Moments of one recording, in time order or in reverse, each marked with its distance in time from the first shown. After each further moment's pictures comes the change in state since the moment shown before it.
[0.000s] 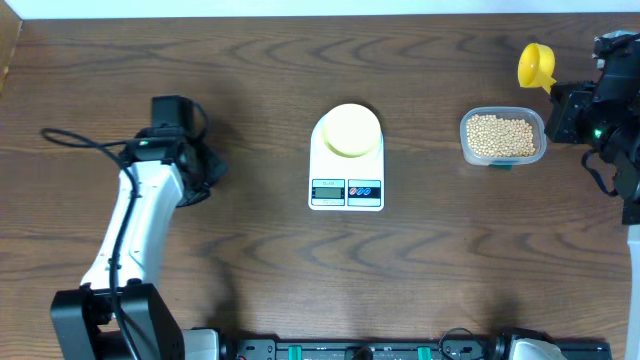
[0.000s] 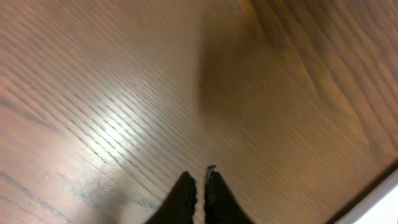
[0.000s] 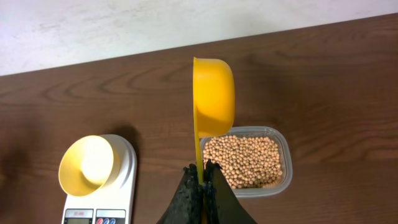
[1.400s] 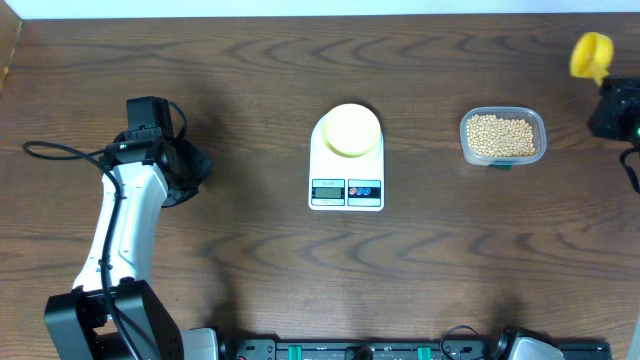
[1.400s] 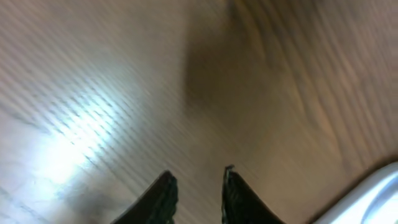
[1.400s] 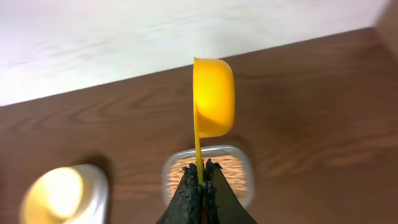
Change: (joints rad) left arm 0.082 0.000 0.000 0.030 0.113 -0.025; right arm -0.173 0.000 0.000 0.069 -0.058 -0.041
